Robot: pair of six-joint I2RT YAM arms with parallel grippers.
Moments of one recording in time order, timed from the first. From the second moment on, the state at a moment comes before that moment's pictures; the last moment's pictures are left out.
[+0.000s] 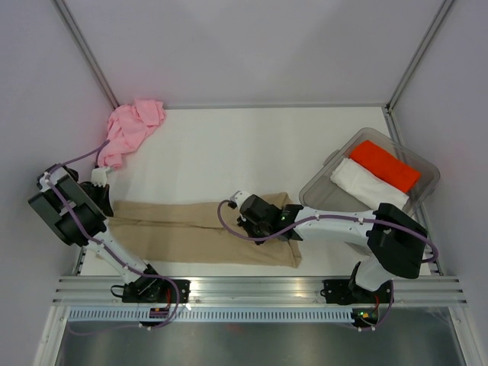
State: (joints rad) left arm 0.77 1.92 1.31 -0.98 0.39 1.01; right arm 1.09 1.57 0.92 -0.31 0.07 0.26
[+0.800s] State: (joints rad) left arm 0.63 1.54 1.12 -0.98 0.49 1.05; right arm 1.05 1.29 0.85 -0.34 0.11 0.54
